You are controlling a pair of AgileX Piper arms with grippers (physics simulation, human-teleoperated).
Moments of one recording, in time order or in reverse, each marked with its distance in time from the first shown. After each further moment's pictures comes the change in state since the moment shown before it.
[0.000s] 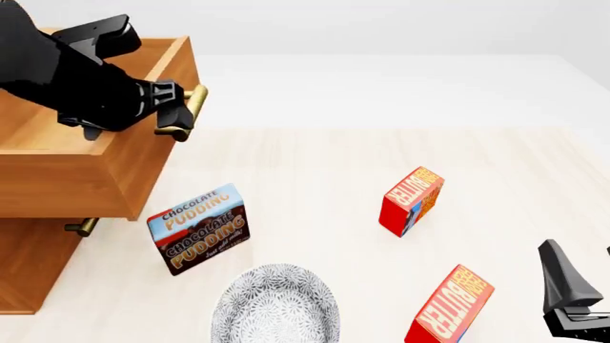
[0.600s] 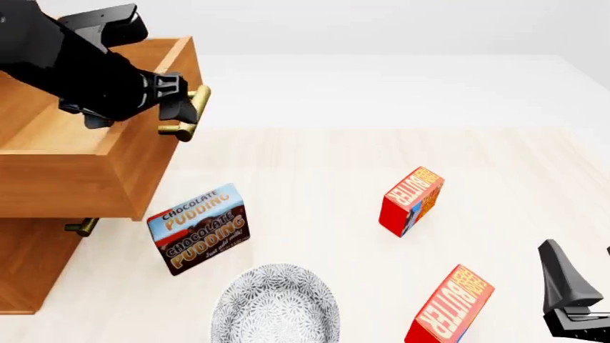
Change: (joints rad) left arm -0.020 0.031 -0.077 0.063 0.036; right arm 0.000 0.000 0.000 0.000 0.000
